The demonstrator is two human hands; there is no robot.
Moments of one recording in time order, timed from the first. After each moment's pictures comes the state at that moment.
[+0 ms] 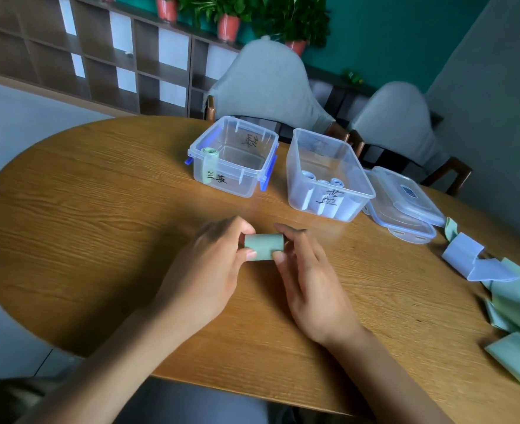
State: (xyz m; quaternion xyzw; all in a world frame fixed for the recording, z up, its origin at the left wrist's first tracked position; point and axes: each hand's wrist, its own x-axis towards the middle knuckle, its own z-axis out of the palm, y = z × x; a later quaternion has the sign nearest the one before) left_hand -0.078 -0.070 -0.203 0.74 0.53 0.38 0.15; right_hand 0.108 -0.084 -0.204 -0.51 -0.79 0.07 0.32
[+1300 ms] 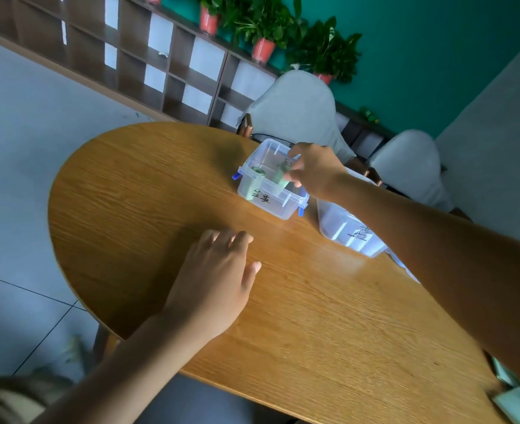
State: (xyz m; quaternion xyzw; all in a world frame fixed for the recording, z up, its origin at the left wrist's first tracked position) left_hand -0.134 -0.073 -0.215 0.73 0.59 0.33 0.09; right_hand 0.021 0.100 -0.083 -0.62 -0.77 0.05 0.10
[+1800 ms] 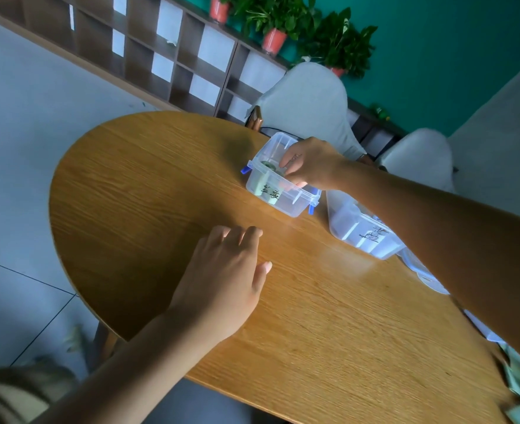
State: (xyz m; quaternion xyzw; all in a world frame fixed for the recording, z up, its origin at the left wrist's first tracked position) left_hand -0.133 -0.069 -0.219 0.73 0.59 0.32 0.09; right_hand 0.008 0.118 -0.086 -0.59 -0.80 0.08 0.04
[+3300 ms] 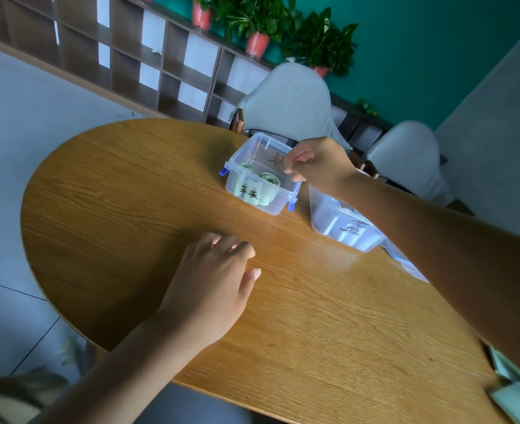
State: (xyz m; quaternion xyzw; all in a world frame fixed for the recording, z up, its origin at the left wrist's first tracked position) left_hand -0.118 -0.076 -0.212 0.75 0.57 0.32 0.07; right_hand 0.053 0.094 -0.082 -0.60 -0.76 0.12 0.20
